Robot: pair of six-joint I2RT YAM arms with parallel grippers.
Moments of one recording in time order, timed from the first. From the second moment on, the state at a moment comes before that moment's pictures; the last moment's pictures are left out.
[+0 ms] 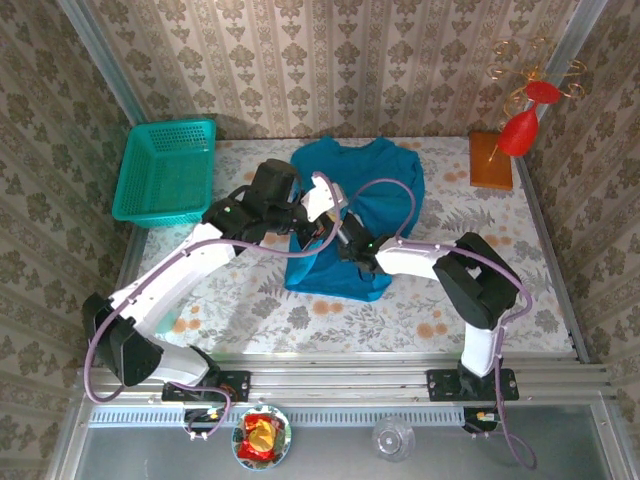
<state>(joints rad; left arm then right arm) -0.76 1.40 1.37 -0.63 0.45 0.32 0.70 1.86 1.08 -0.12 0.41 0.52</state>
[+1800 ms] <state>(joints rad) -0.47 1.36 1.14 -0.34 0.36 0.01 0.68 1.53 1.26 -0.59 -0.02 0.23</state>
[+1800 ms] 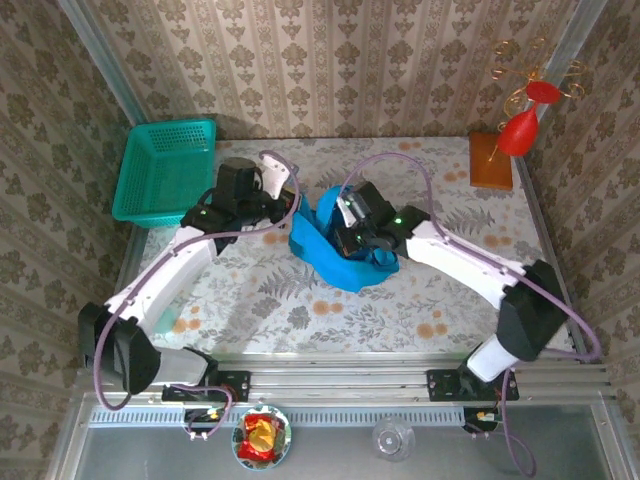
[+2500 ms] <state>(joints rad) -0.02 1.49 0.86 -0.11 0.58 -0.28 0.61 1.15 1.09 -0.47 -0.30 0.30</state>
